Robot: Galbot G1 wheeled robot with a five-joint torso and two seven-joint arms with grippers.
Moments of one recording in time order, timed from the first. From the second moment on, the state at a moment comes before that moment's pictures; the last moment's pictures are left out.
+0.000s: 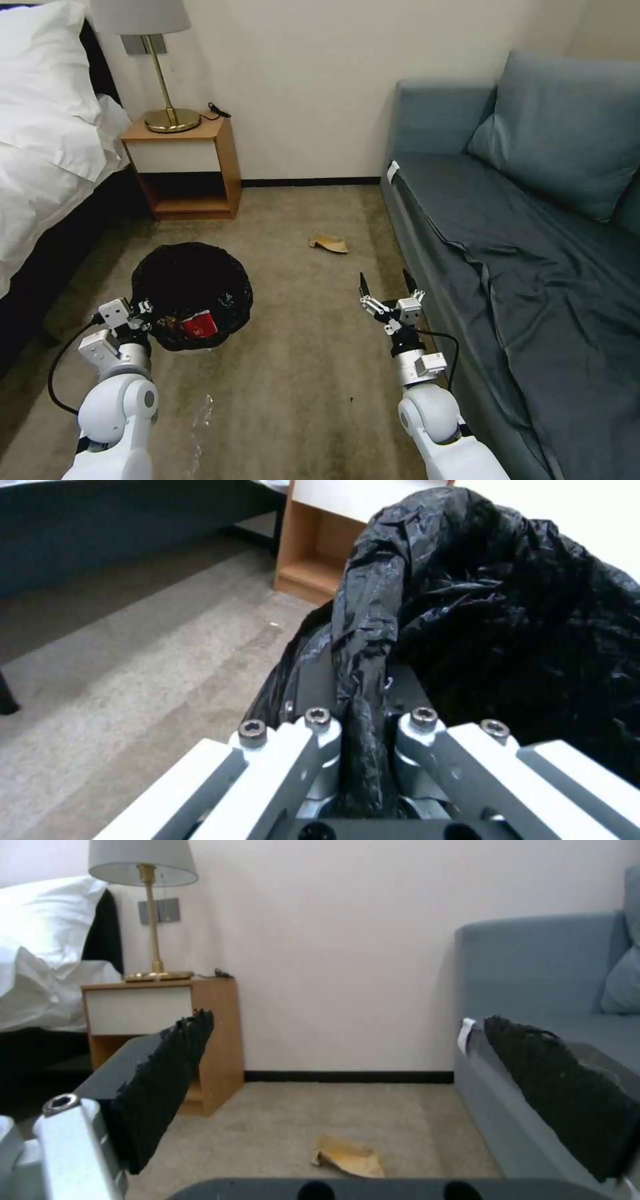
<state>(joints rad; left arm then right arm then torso) 1.30 -1.42 -0.79 -1.93 -0.44 0.29 -0.24 -1.25 1.36 0.25 1.71 0.17 0.37 0.09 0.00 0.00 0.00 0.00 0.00</state>
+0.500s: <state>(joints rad) 1.31 -1.42 -0.79 -1.92 -0.44 0.29 -0.24 -1.25 1.36 0.26 1.70 0.17 0.37 0.06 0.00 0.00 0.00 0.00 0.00</state>
